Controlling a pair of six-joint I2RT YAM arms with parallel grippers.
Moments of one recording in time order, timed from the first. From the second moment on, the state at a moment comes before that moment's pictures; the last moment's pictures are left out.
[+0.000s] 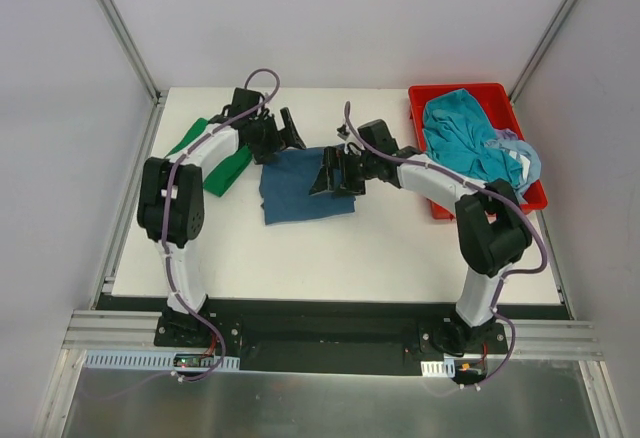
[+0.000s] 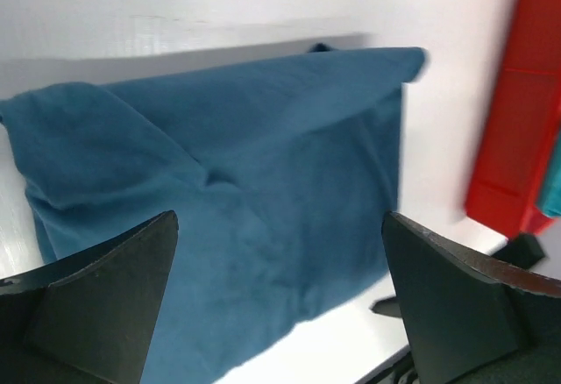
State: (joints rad) left arm -0.24 1.92 1.50 -0.42 0.42 -0.61; right arm 0.56 1.83 1.31 -0.30 -0.61 0.51
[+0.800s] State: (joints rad) left arm -0.30 1.96 1.44 -0.53 0.30 -0.57; right arm 0.56 1.80 1.05 -0.15 -0.55 0.53
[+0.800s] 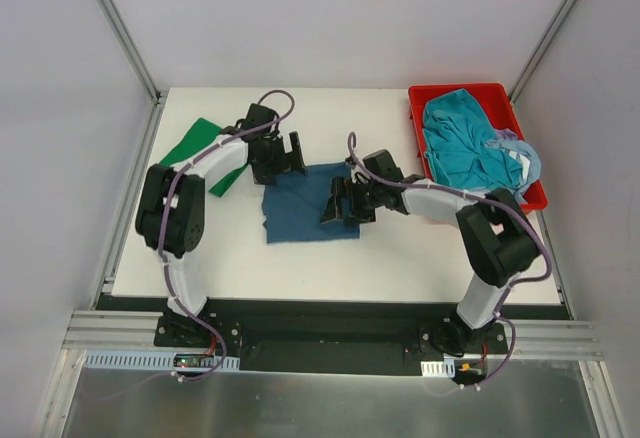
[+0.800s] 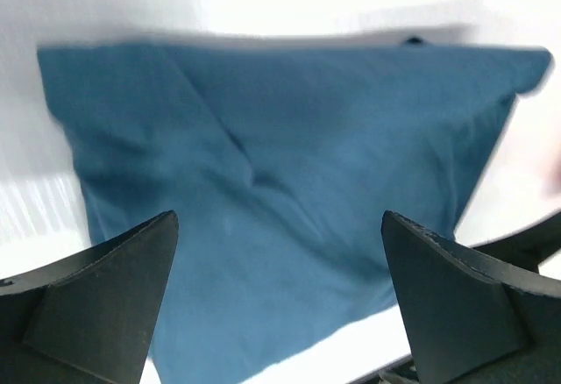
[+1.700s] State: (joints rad) left arm -0.44 1.37 0.65 -0.35 0.34 -0.73; right arm 0.44 2.09 1.42 -0.16 -0.53 0.53
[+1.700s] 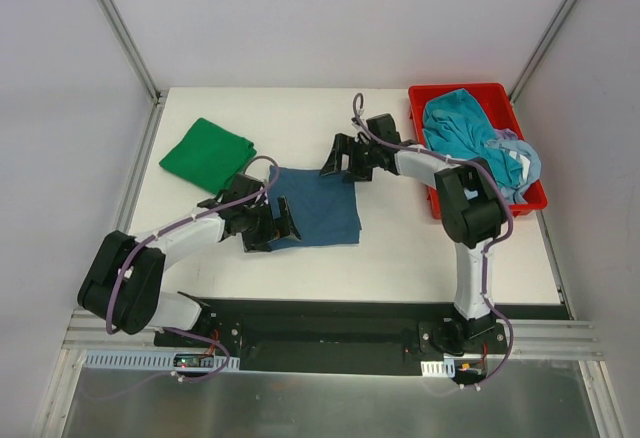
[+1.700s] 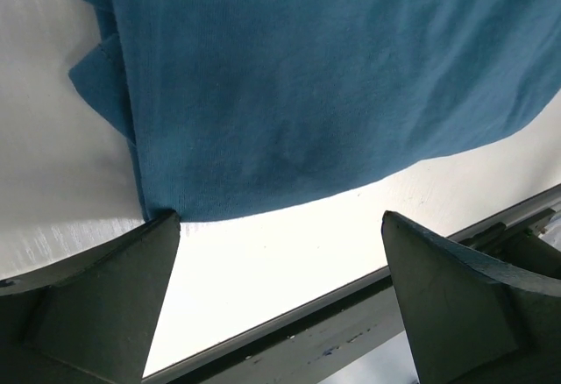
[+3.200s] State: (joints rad) left arm -0.32 1.72 1.01 -0.43 0.16 -0.64; right arm 0.43 0.84 0.64 -0.38 -0.07 0.23
